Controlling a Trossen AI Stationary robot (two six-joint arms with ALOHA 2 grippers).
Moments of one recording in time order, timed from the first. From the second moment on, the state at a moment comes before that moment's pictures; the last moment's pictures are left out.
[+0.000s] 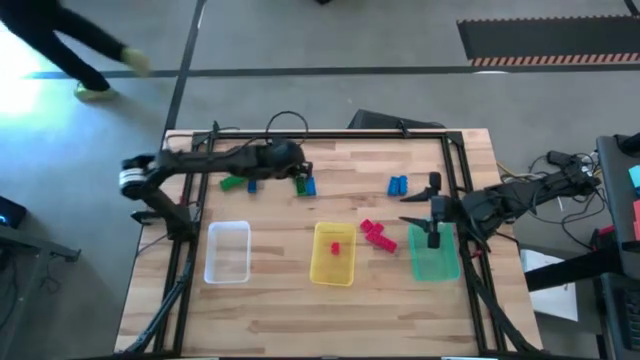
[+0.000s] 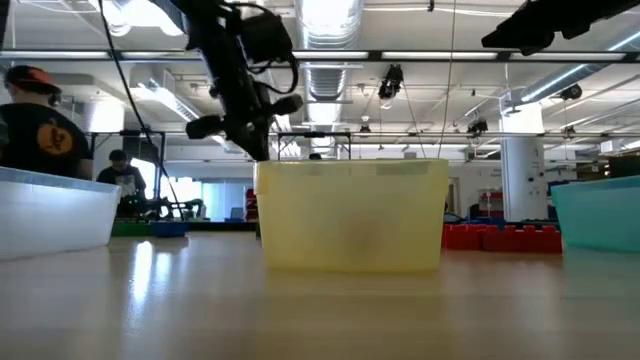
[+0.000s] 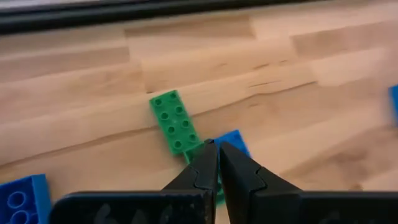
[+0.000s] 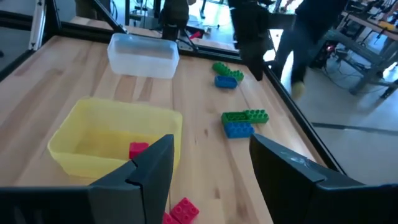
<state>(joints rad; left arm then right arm) 0.34 1.58 1.17 -0.60 -0.37 -0.94 0.33 0.61 0.57 -0.32 0.43 -0.06</state>
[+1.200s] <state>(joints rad) 0.45 1.97 1.45 -0.77 -0.30 -0.94 0.33 0.55 0.50 -0.31 0.43 -0.02</state>
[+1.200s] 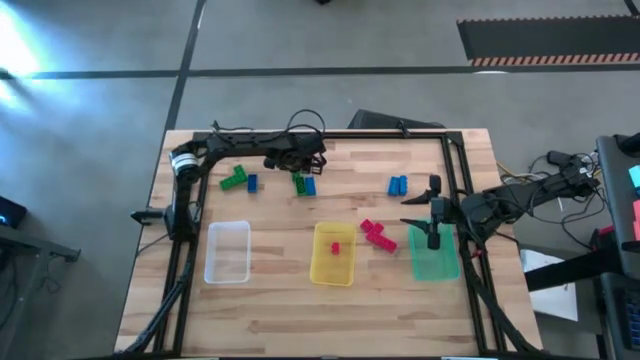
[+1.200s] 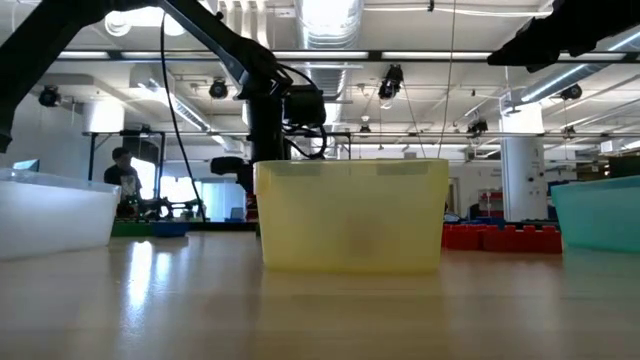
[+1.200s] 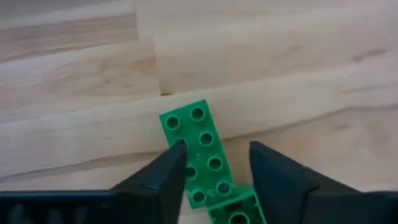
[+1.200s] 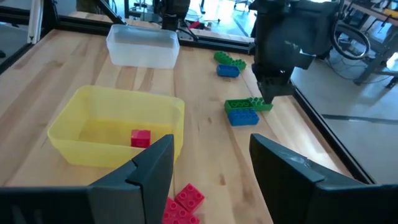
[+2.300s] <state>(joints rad) 0.46 1.99 1.31 -0.65 -0.35 -0.99 0.33 0.54 0.51 -0.31 0.43 -0.06</state>
